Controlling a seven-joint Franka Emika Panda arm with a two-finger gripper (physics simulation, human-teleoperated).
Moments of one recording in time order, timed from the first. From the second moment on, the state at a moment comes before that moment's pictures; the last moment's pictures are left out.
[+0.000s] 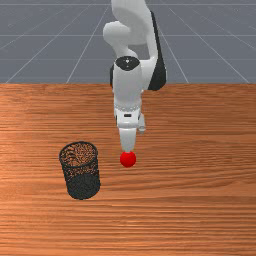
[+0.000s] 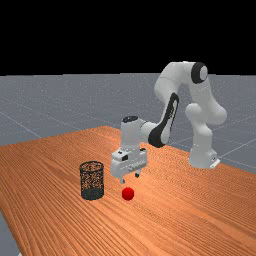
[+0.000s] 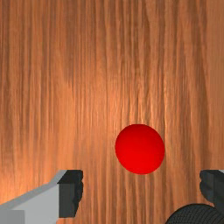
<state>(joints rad) 0.00 0.48 0.00 -2.03 0.00 2.51 -0.80</state>
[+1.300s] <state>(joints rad) -0.05 0.88 0.01 -1.52 0.01 2.49 -0.84</state>
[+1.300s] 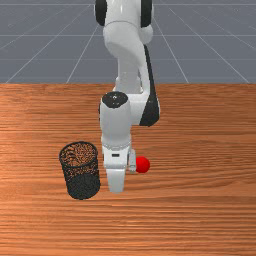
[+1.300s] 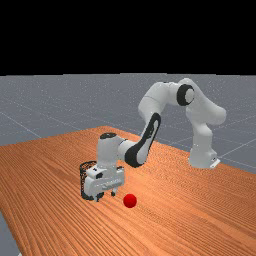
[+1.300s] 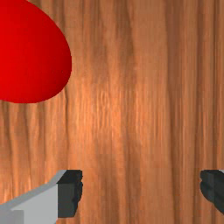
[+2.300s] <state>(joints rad) -0.09 1.12 -0.01 -0.92 0.00 2.12 -0.87</state>
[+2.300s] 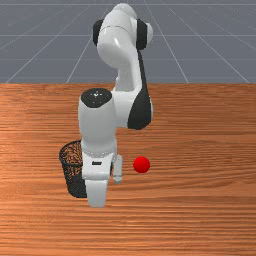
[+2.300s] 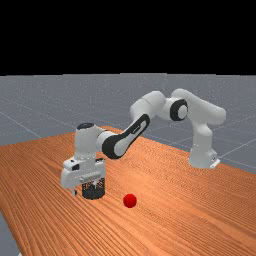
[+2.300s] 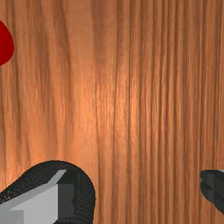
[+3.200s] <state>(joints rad) -0.09 0.84 -0.01 -1.40 -0.01 2.29 -0.88</state>
